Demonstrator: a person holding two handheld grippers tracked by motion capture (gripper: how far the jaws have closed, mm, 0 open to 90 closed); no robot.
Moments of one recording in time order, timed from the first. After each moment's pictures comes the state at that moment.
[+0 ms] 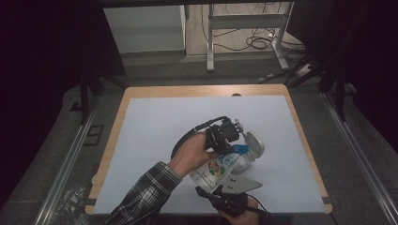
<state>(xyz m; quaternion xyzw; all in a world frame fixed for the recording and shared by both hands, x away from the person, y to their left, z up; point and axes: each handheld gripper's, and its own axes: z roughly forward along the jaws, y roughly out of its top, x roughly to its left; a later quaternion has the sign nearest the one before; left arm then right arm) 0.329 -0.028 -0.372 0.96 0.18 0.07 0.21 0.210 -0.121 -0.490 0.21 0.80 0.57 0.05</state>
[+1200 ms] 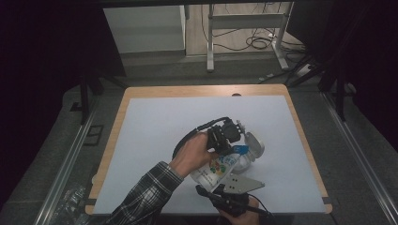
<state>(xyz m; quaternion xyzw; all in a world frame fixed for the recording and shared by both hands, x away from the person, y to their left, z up) 0.331 -0.033 -0.374 0.96 0.18 0.07 0.19 0.209 -0.123 -0.483 0.20 0.79 0.58 0.05</state>
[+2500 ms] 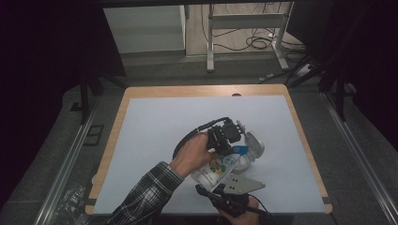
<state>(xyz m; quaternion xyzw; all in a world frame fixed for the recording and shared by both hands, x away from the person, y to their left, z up) 0.331 -0.034 -0.376 0.96 0.18 0.06 0.19 0.208 -0.122 -0.480 0.20 0.78 0.59 0.06</state>
